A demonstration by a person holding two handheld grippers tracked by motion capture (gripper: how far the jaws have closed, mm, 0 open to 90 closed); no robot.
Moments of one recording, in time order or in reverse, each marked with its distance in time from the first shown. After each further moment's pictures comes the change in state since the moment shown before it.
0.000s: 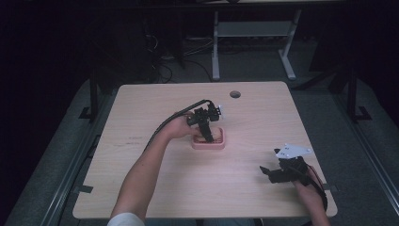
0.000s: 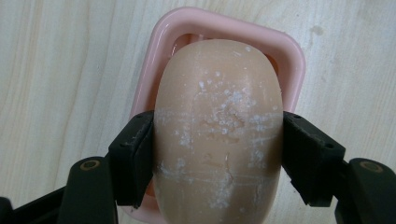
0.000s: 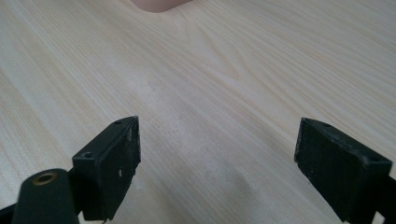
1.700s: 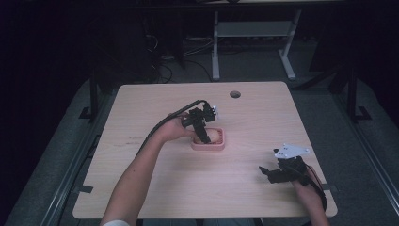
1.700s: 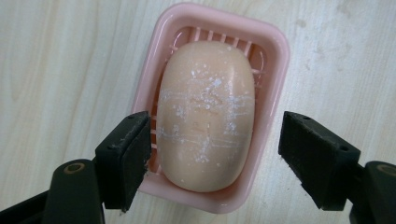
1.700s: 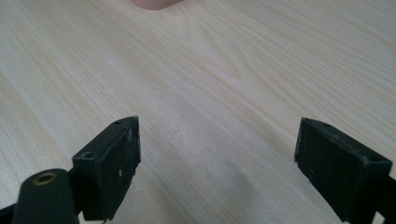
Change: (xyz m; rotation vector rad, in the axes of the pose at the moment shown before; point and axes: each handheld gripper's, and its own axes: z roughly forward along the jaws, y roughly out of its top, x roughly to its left) left arm -0.012 -0.016 -0.019 -0.064 0.044 0.006; right arm 0.001 0.001 0.002 0.016 -0.004 -0.006
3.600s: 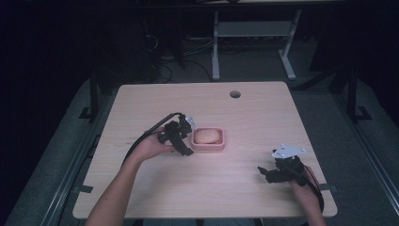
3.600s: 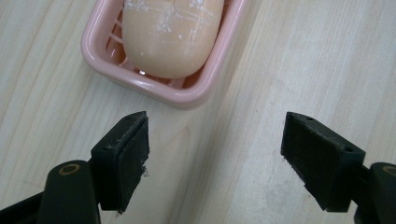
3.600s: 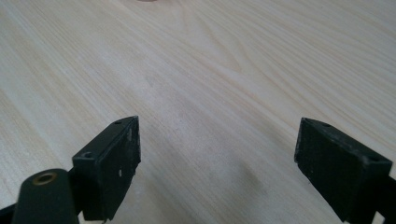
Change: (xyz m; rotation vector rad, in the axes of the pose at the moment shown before) left arm -0.028 -0.080 -0.013 -0.083 -0.004 -0.125; right arm 0.004 0.001 0.006 0.026 -0.022 0.014
